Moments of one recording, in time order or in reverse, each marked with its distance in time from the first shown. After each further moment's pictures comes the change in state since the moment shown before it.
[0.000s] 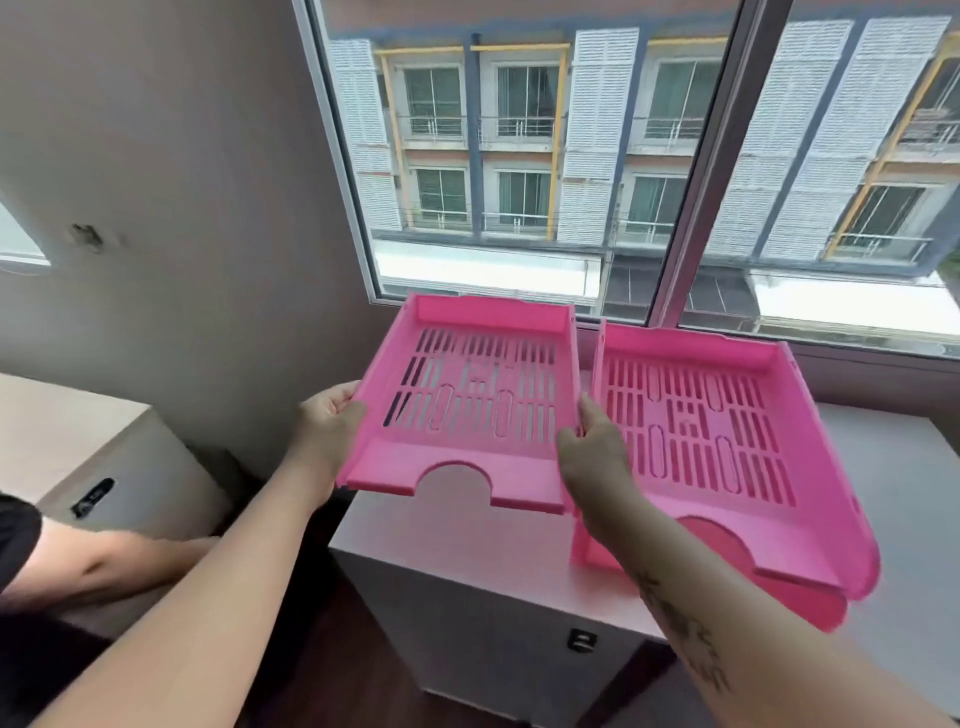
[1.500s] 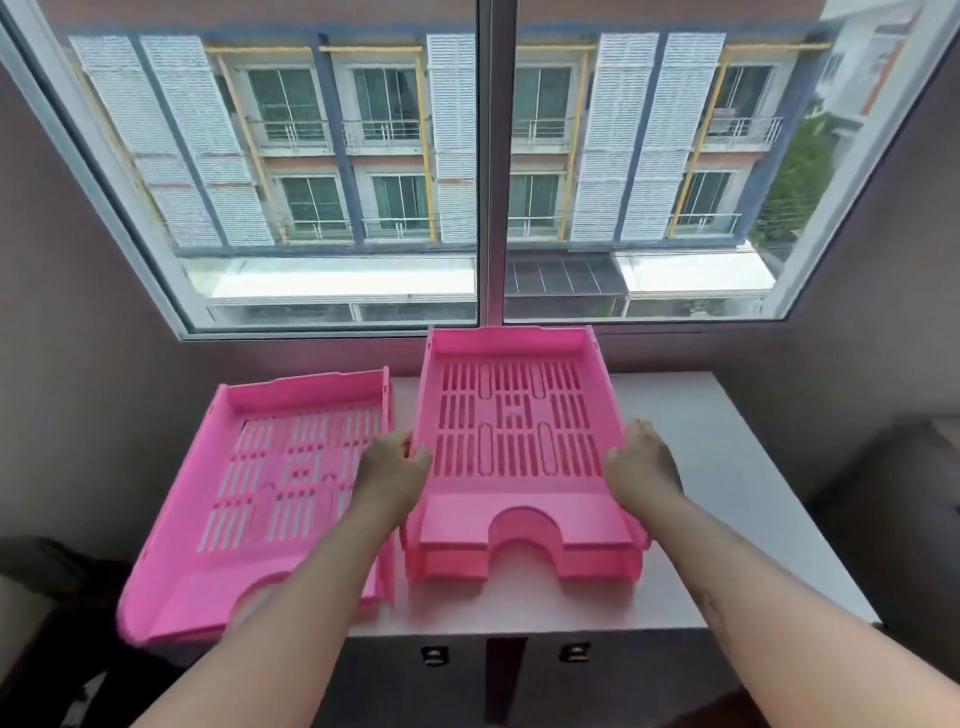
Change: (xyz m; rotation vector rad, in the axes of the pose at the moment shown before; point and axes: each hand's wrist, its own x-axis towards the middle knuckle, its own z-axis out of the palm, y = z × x) left_hand -0.057 0.011 0.235 0.536 -0.267 0.191; right_hand 0.041 0.083 -0.211 -0.580 0.368 0.164
